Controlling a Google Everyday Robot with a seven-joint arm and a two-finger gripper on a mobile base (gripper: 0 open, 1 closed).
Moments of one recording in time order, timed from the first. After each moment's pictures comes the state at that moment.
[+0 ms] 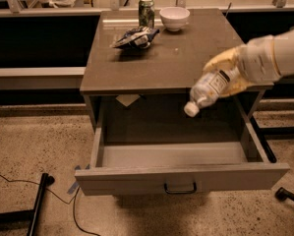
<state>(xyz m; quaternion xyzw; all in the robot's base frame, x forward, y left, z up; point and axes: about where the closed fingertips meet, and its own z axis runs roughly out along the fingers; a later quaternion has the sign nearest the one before) 0.569 -0.177 0.899 -0.86 0.24 -0.14 0.42</state>
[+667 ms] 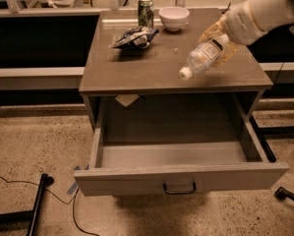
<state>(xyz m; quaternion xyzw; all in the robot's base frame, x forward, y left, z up) 0.670 -0.181 0.924 -0.87 0.32 -0.12 0.36</state>
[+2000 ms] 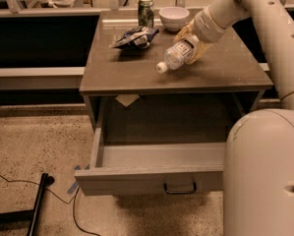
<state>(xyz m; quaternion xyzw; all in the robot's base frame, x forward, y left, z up) 0.750 -0.140 0.866 -0.88 0.35 -0.05 0.31</state>
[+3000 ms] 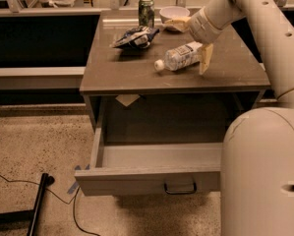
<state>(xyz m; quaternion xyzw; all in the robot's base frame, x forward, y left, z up) 0.750 -0.130 0.863 -0.89 0.34 -0.05 0.30</state>
